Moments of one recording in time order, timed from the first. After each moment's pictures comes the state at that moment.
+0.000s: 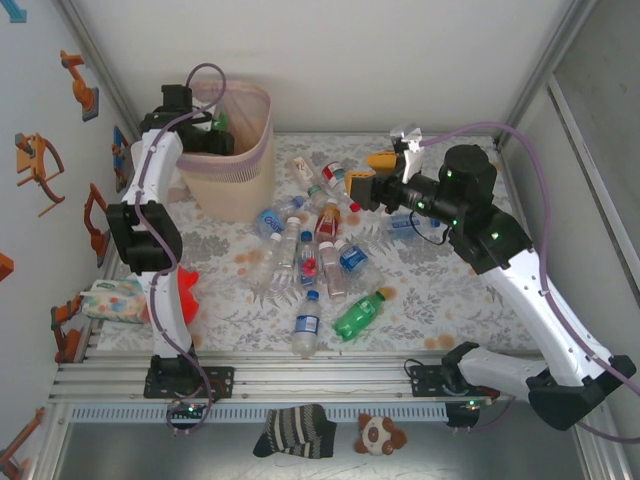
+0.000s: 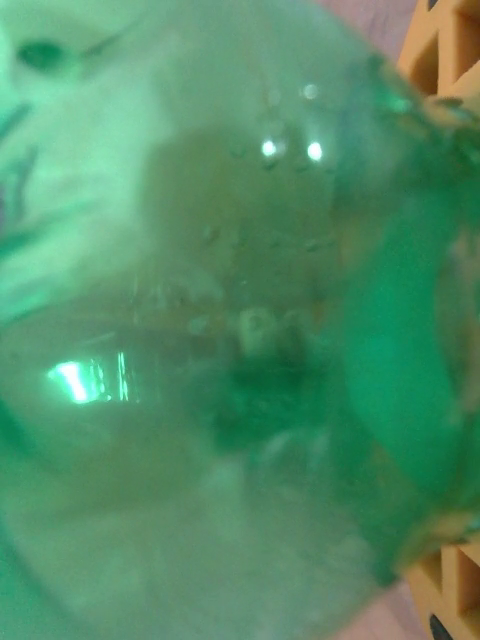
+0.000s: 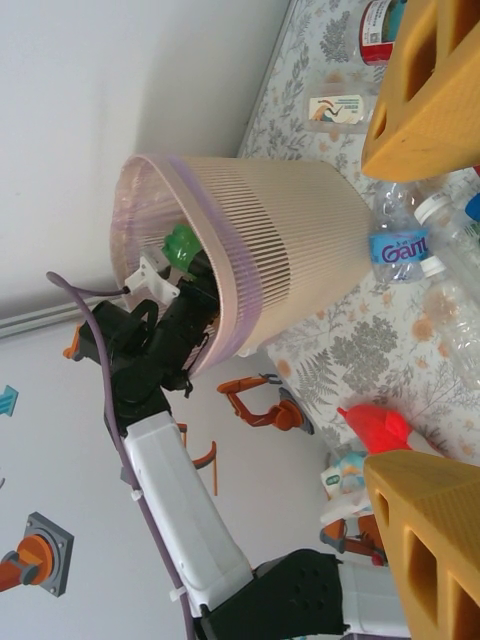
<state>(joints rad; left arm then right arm) -0.08 2.21 2.20 -0.97 0.24 0.06 0.57 1.11 1.36 -0.39 -0.41 0.20</state>
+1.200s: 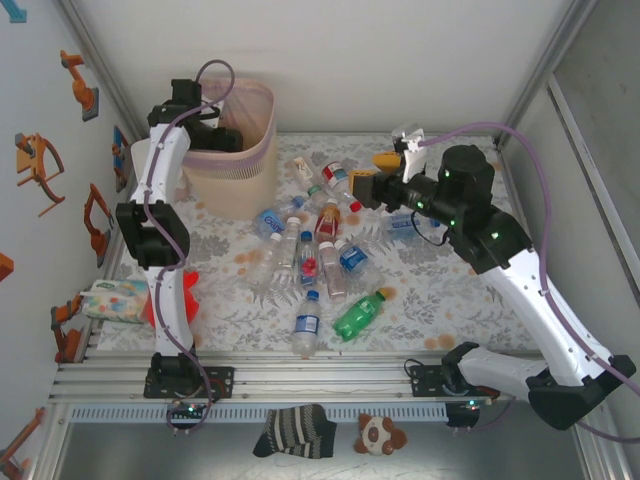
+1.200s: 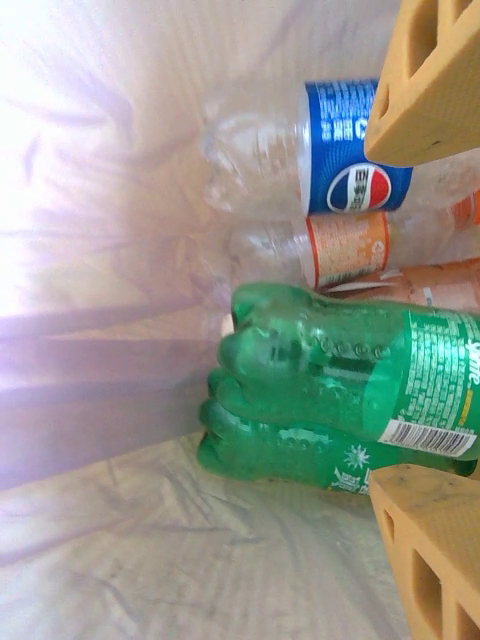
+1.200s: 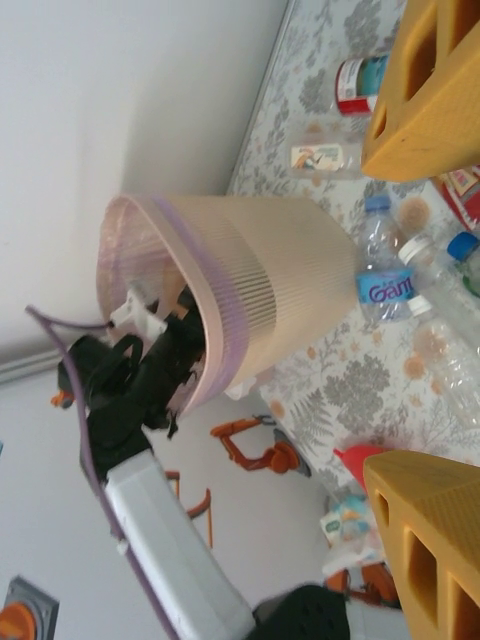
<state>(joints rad) -0.11 2.26 2.35 -1.07 0.20 0.05 0.57 1.11 1.37 -0.44 -0.30 0.18</state>
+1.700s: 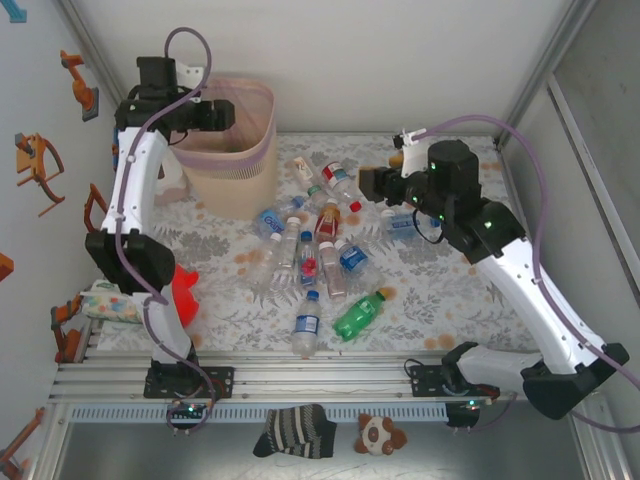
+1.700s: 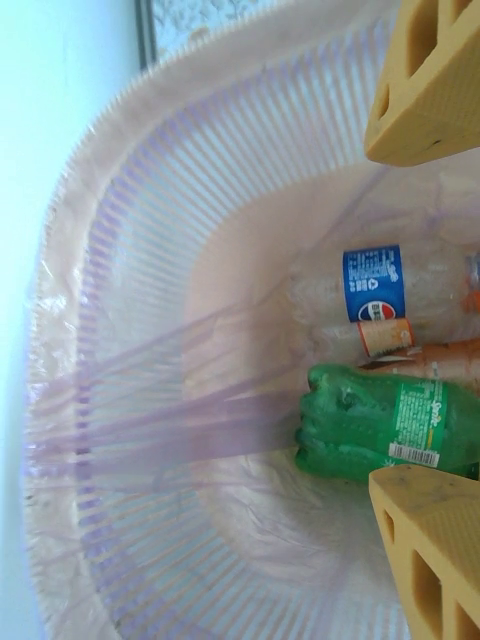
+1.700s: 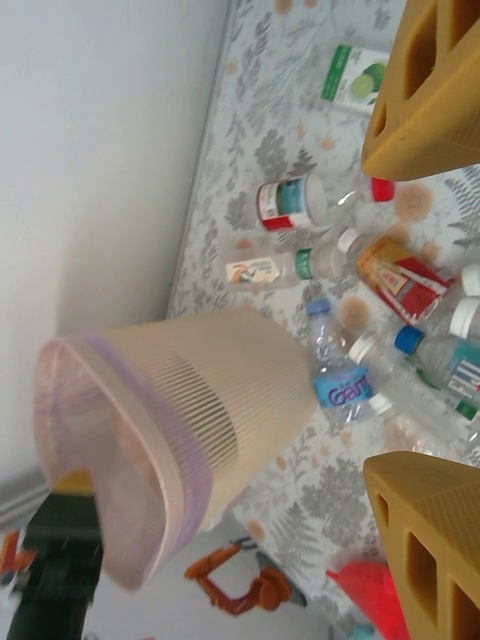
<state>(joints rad) -0.12 1.93 2.20 -0.94 0.27 -0.02 0.57 1.18 1.42 -0.60 -0.06 0.19</state>
